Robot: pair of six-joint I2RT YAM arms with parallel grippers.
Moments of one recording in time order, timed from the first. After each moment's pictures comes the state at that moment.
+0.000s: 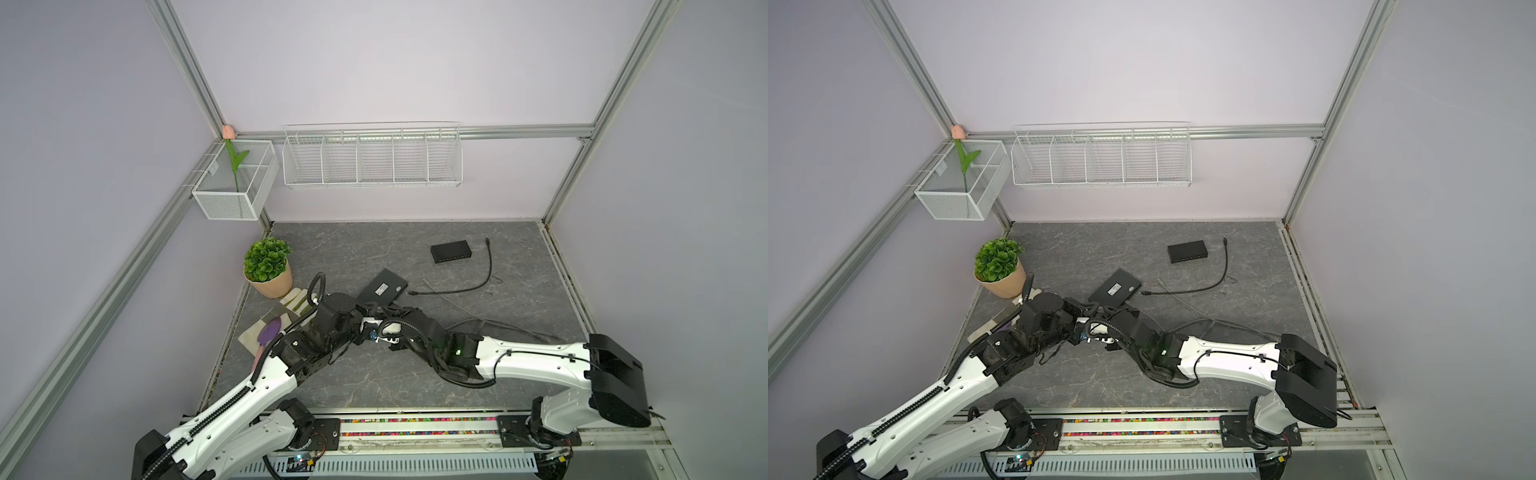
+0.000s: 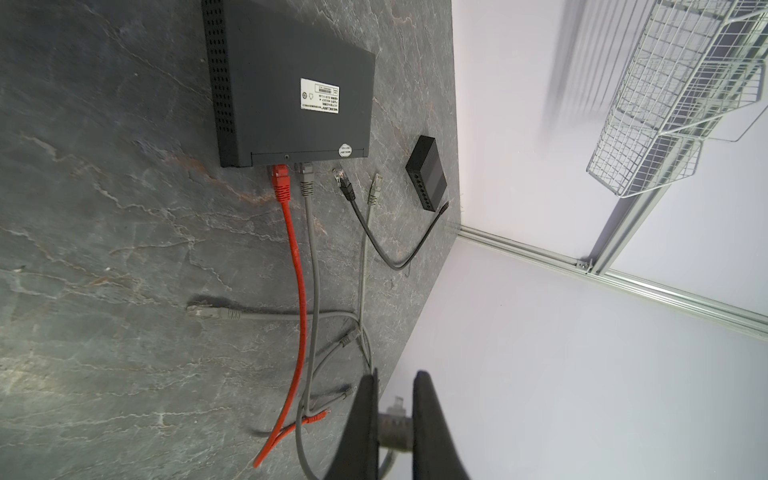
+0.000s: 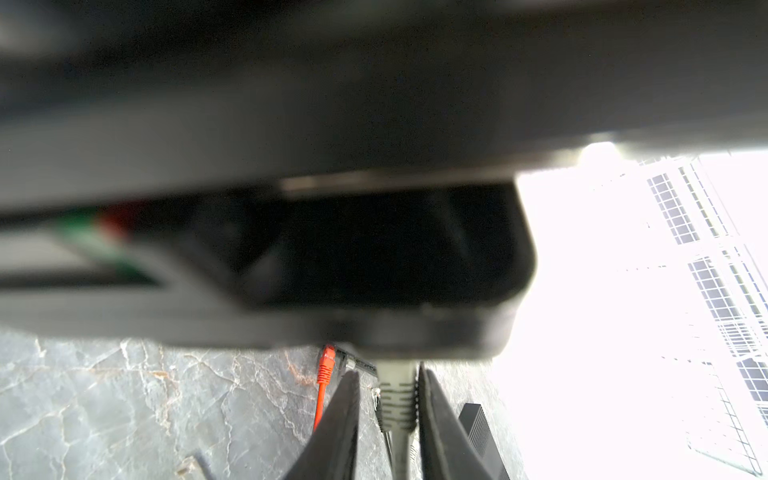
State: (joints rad) left arm -0.76 0.89 0.71 -0.35 -0.07 -1.70; right arm 1.23 1.50 0.96 0.13 0.47 -0.70
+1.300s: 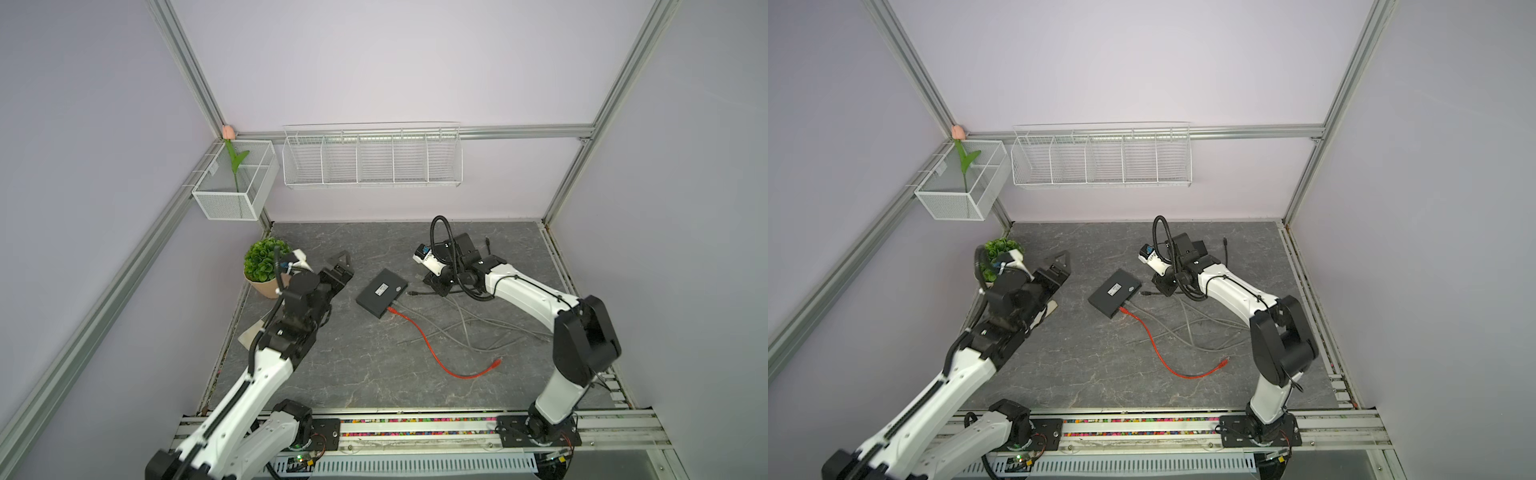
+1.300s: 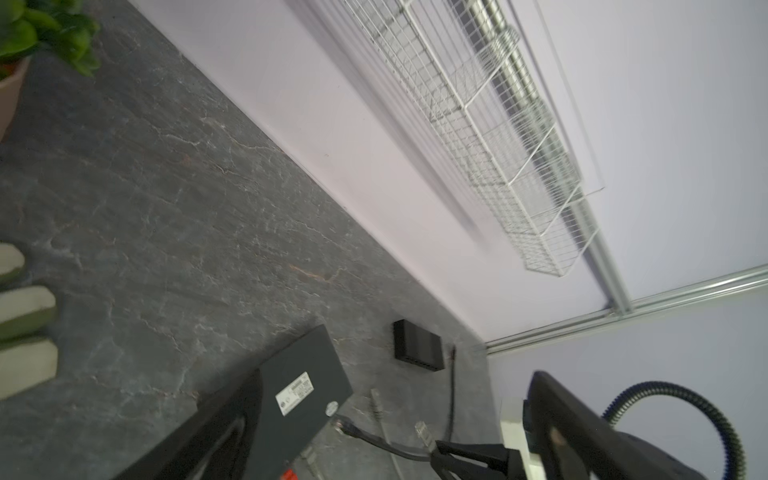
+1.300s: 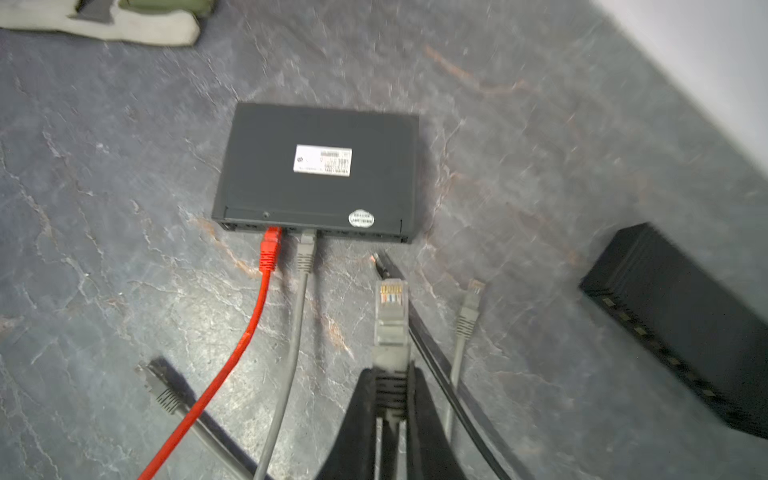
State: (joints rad) left arm -0.41 1.07 0.81 -0.02 -0.15 -0.84; right arm 0.53 1.82 1.33 -0.48 -0.32 -0.35
